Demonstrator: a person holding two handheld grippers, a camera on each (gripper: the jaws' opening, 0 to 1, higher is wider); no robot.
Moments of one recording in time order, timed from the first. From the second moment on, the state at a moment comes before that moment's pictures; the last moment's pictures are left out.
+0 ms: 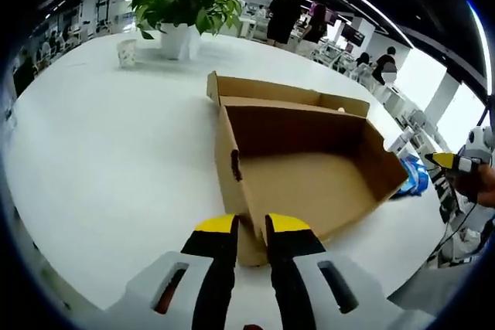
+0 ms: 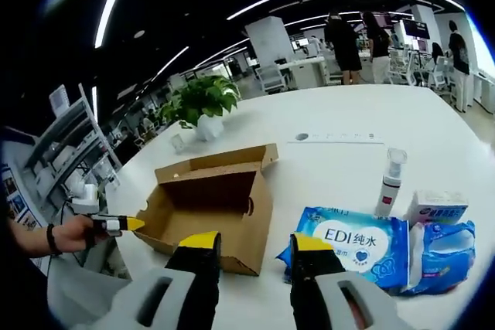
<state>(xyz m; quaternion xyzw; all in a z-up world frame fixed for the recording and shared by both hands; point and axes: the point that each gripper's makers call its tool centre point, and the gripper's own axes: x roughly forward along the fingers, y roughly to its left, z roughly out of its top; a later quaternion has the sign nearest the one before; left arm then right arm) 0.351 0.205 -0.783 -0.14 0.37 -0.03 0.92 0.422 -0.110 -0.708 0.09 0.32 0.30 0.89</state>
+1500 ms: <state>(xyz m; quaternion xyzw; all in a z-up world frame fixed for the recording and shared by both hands) 0.346 0.210 -0.781 -0.16 0.36 -0.01 0.92 0.611 -0.010 -0.747 0.07 0.37 0.28 0.89</state>
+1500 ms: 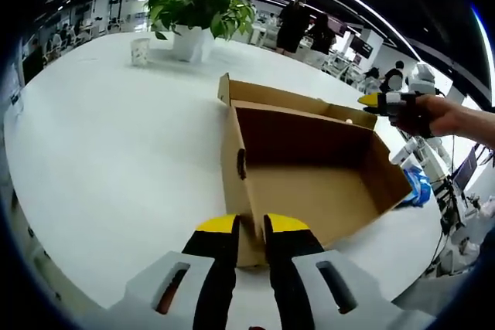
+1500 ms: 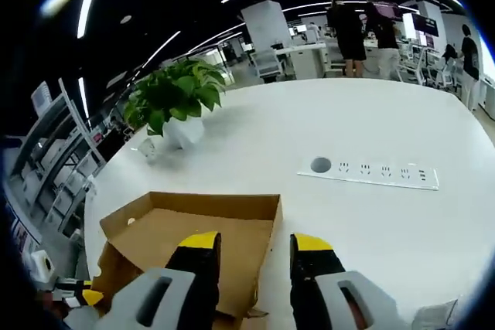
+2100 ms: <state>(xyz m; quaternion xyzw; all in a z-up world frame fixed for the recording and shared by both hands) 0.354 0.214 -0.792 -0.16 0.36 -0.01 0.92 0.635 -0.007 -0.799 0.06 0.42 0.25 0.87</state>
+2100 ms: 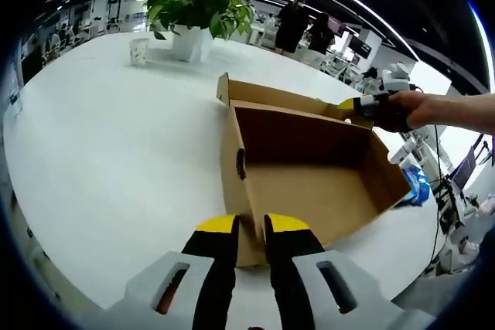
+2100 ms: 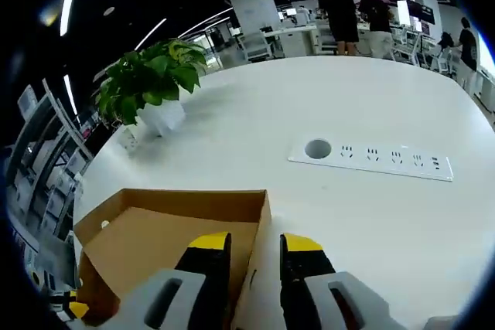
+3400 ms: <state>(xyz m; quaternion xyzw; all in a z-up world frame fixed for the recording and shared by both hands) 0.354 0.213 -0.793 -0.13 0.37 -0.01 0.92 0.617 -0.025 -0.727 -0.05 0.37 0.26 0.89</state>
